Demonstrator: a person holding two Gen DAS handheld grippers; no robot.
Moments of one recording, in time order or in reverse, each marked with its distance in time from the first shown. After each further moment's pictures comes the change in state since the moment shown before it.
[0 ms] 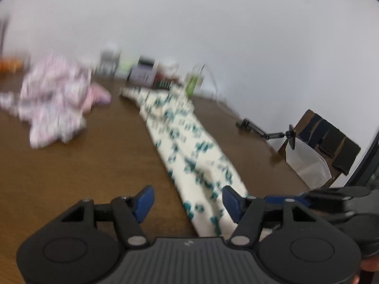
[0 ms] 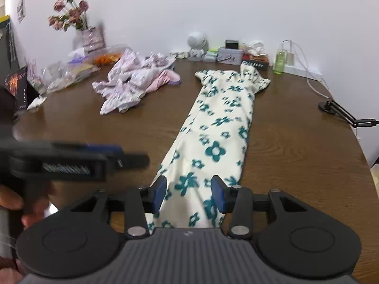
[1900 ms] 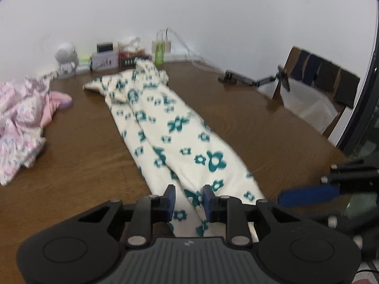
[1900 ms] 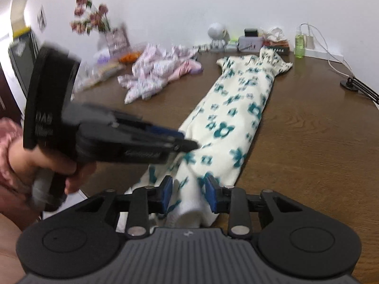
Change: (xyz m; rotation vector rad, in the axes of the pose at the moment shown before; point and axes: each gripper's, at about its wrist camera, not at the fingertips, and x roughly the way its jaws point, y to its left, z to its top) left arm 0.068 -0.028 0.012 0.260 0.183 -0.004; right arm -0.013 -0.040 -0.022 0.070 -0.051 0.182
